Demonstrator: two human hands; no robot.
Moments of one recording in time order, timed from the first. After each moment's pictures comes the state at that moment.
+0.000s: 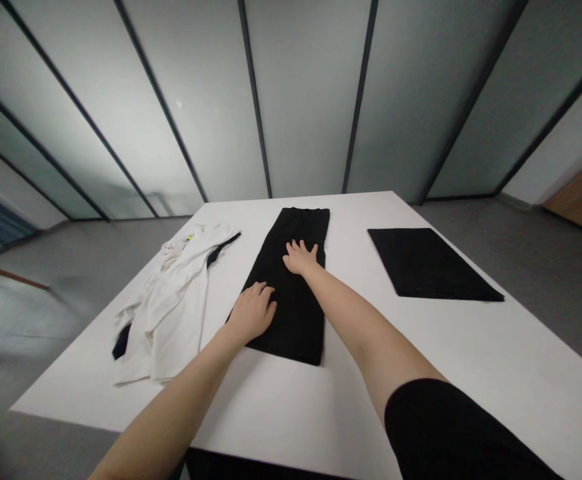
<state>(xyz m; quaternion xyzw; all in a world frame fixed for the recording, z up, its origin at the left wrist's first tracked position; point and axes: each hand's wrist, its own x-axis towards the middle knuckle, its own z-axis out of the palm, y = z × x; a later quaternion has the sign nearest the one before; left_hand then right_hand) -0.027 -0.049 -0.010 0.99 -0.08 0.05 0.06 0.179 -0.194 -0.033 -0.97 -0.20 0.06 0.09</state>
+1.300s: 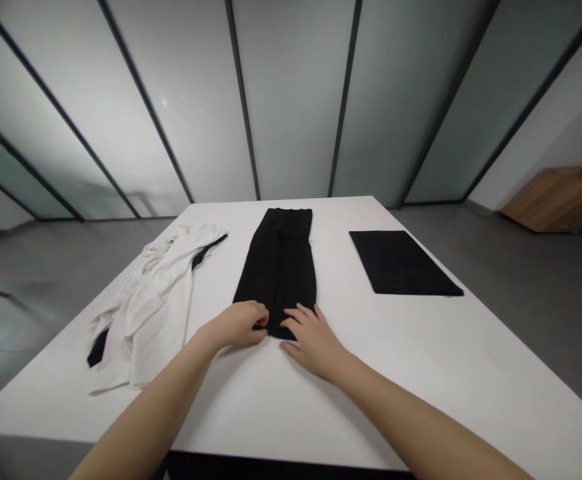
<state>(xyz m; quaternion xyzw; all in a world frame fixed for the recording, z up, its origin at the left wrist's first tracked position) -0.031 -0.039 0.009 0.94 -0.31 -0.07 0.11 -0.054 -0.300 -0.038 -0.92 -0.34 0.00 0.19</state>
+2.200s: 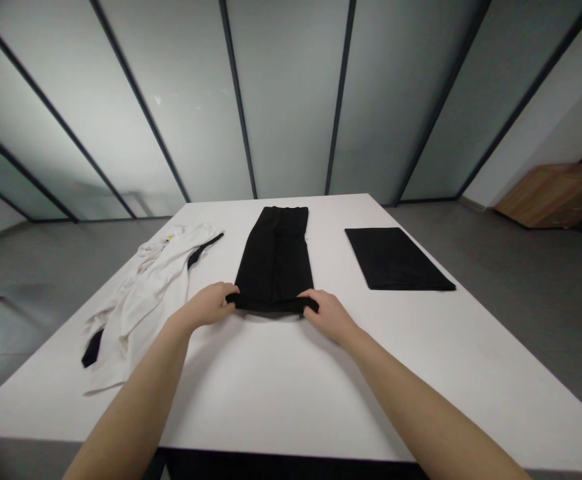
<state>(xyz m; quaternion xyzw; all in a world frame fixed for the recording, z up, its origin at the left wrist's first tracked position) -0.013 0.011 0.025 0.96 -0.21 -0.03 0.17 -0.004 -0.337 -0.029 -0.90 -0.23 -0.03 0.38</state>
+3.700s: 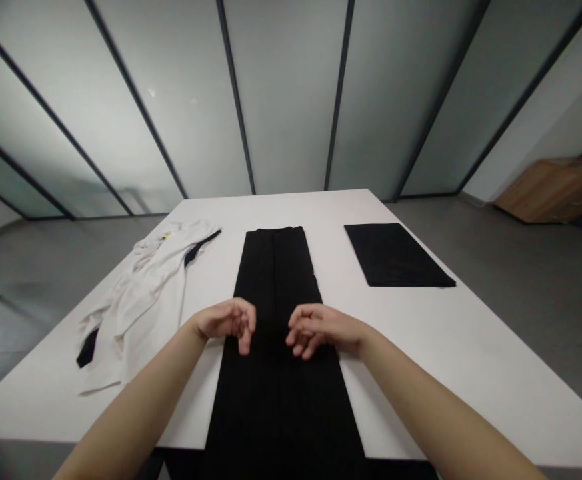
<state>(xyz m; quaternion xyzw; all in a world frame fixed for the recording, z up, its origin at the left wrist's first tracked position) -0.022 -0.031 0.003 0.56 -0.21 -0.43 0.68 -0.019 -0.347 -0.023 -0.54 -0.20 0.45 0.69</state>
